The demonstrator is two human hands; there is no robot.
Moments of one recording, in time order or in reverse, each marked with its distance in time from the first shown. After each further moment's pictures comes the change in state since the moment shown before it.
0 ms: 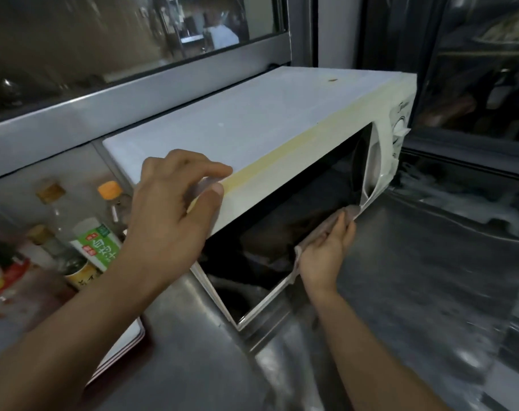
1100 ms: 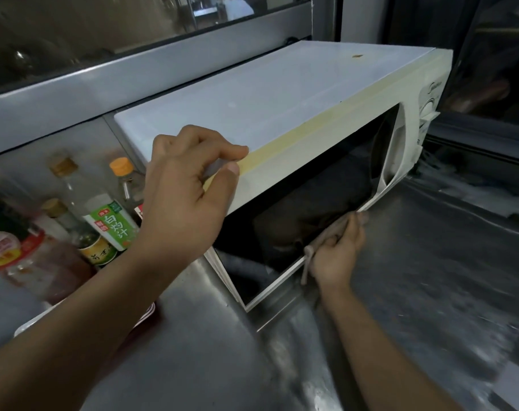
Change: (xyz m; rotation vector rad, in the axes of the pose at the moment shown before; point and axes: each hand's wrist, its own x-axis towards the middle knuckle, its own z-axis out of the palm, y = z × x) left_hand -0.003 -0.002 0.009 -0.045 0.091 -0.031; right_hand -0.006 0.023 -0.008 -0.036 -0.034 0.065
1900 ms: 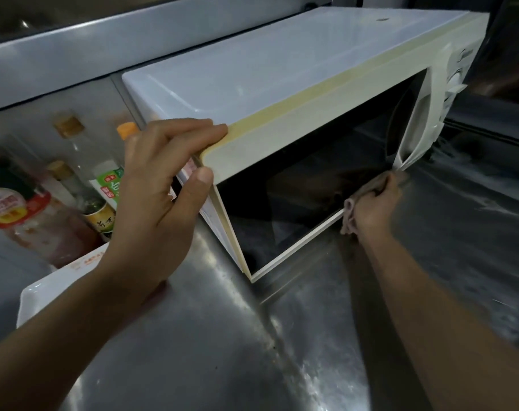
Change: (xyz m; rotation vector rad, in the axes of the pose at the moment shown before) left_hand -0.053 -0.019 -0.020 -0.007 -0.003 0.103; right_hand 0.068 0.006 -0.012 -0.046 0.112 0.003
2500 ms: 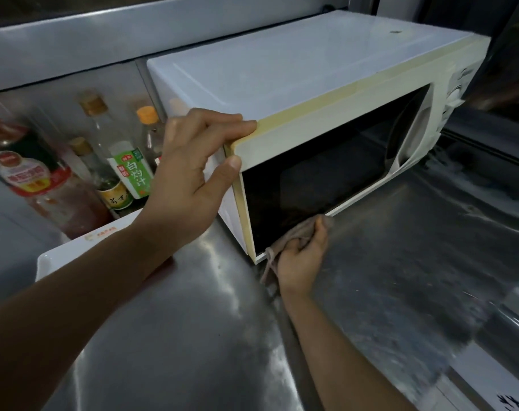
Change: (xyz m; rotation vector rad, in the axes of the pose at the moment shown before) left_hand 0.005 0.003 -0.010 -0.068 -0.086 -0.030; right_hand -0.172 -0.014 0.003 0.084 -0.222 0.039
